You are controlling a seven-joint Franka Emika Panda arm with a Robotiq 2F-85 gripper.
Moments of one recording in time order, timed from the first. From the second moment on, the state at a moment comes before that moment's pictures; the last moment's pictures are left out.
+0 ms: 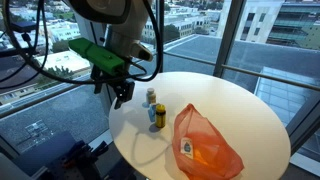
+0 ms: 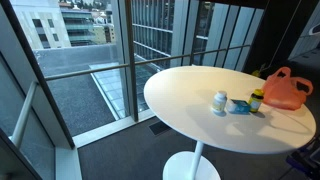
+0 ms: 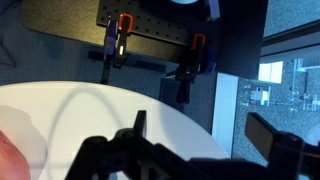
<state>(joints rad) 0.00 -0.41 -0.21 -2.50 0.05 1.70 -0.37</state>
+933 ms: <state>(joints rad) 0.00 -0.41 -0.21 -2.50 0.05 1.70 -0.37</state>
